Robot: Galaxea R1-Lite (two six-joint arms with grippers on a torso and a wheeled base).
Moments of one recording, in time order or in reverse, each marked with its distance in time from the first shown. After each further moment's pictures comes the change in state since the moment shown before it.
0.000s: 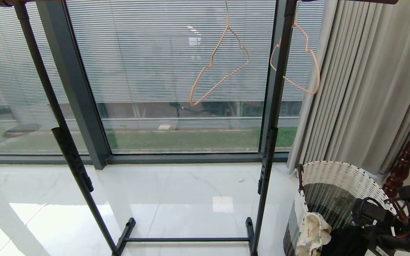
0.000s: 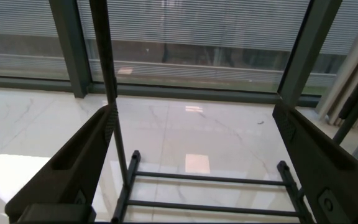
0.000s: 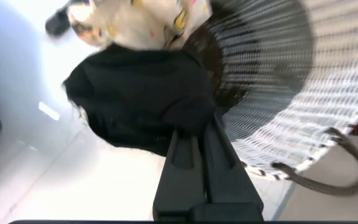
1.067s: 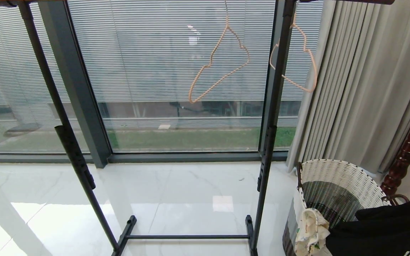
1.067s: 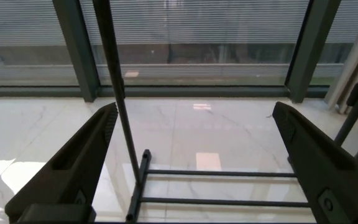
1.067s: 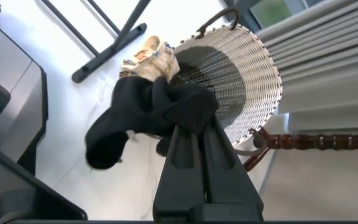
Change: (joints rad) left arm 0.000 0.000 0.000 0.000 -0.006 0.070; right arm 0.157 -0.838 -0.566 1.150 0.016 0.111
